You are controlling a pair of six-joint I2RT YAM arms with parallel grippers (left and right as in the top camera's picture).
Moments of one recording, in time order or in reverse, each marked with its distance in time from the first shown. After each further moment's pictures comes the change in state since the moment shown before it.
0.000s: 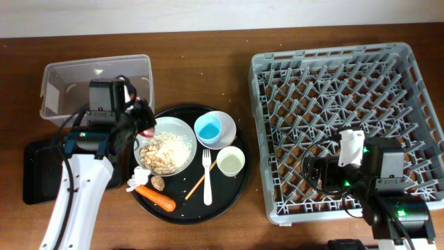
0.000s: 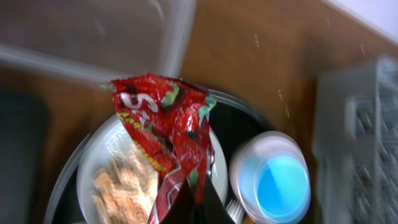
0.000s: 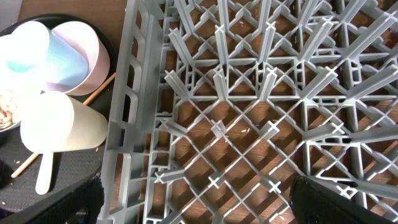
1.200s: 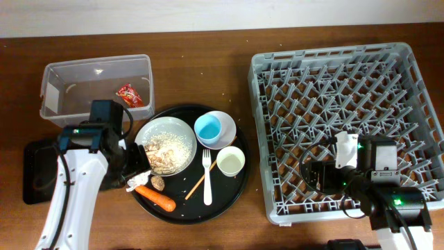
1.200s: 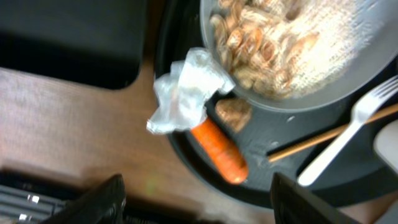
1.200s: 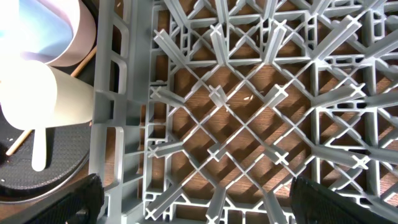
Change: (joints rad) left arm 0.071 0.035 -0.015 -0.600 -0.072 0.063; right arm 0.000 0.061 0.005 -0.086 0.000 0.003
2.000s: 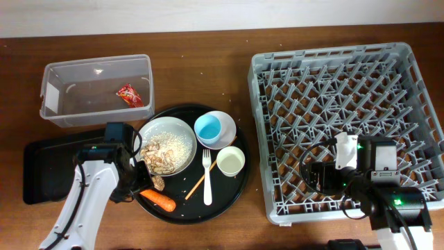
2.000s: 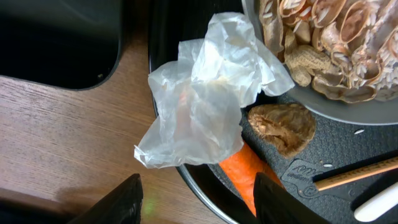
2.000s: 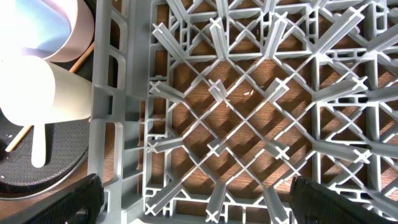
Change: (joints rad) left arm 0.000 0.001 -0.285 0.237 -0.014 0.000; right arm 0.000 0.000 0.000 -0.014 0.000 0.001
